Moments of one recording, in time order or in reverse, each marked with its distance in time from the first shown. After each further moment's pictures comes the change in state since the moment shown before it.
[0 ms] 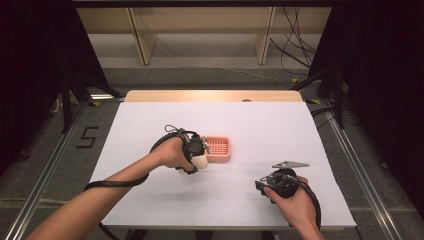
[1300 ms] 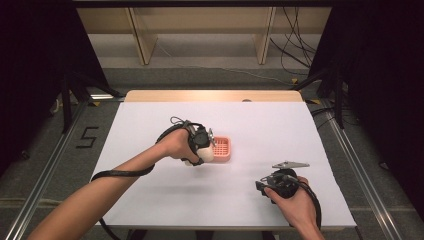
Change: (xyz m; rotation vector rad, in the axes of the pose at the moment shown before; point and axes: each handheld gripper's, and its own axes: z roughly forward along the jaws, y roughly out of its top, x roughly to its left) left arm 0.016 0.019 -0.005 -0.043 0.020 0.044; right arm -0.003 0.000 0.000 0.026 0.017 -0.003
